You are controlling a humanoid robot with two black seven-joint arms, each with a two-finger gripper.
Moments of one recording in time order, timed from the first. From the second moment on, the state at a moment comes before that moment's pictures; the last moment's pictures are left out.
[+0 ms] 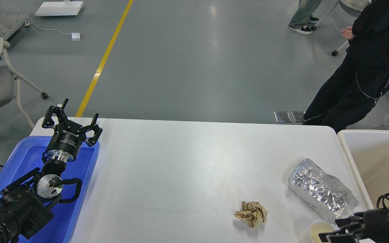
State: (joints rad) left arm -0.58 0.33 -0.75 -0.45 -0.16 -0.63 -0.53; right arm 0.71 -1.04 -0.04 1.32 -1.78 0.12 0.54
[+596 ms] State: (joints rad) left arm -0.58 0.33 -0.75 -0.45 -0.16 -0.63 -0.53; right arm 0.67 -1.02 -0.05 1.29 -1.78 0.07 0.54
